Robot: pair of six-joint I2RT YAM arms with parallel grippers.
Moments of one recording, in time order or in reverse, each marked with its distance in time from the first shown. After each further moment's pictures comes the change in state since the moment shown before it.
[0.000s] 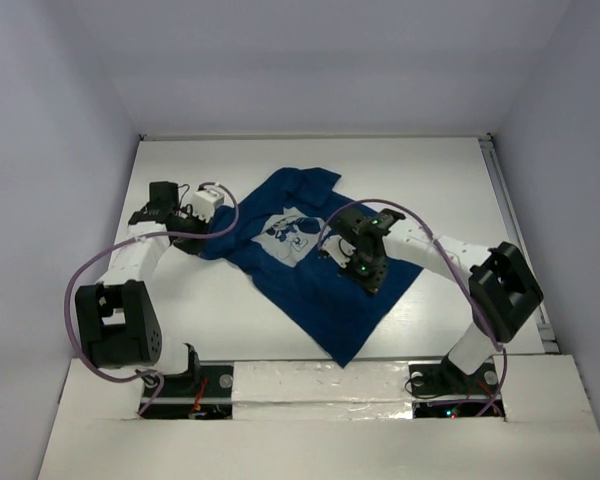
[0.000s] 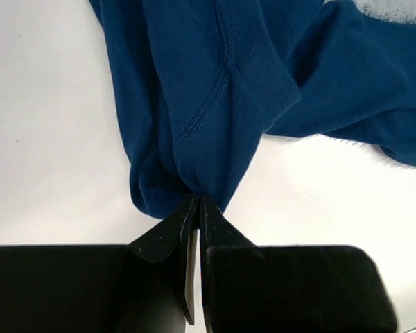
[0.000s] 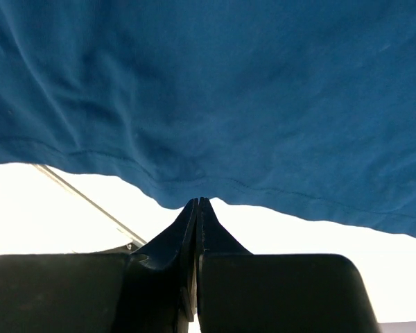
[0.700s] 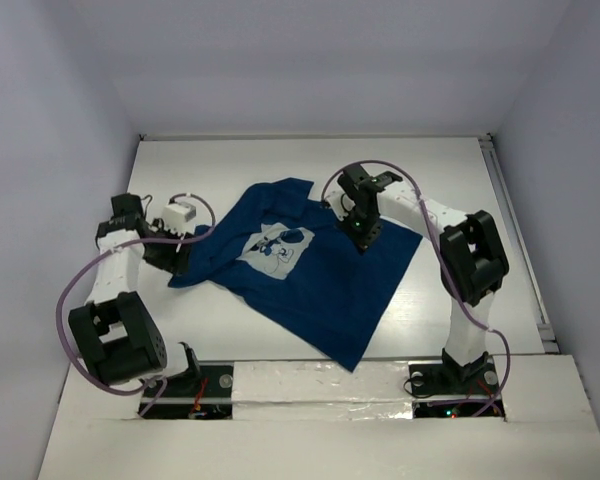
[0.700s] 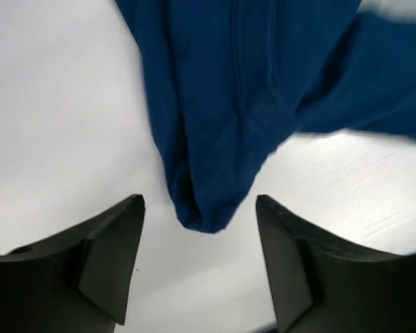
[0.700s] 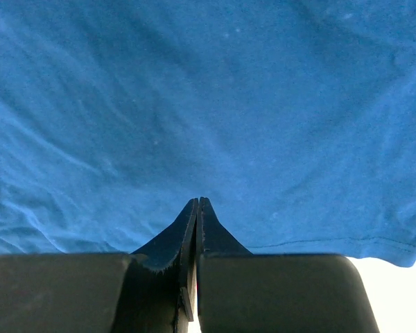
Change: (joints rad) left arm 0.245 -0.079 -0.026 -0.219 0.042 0.178; right arm -0.203 0.286 0.342 0.060 0.006 0.000
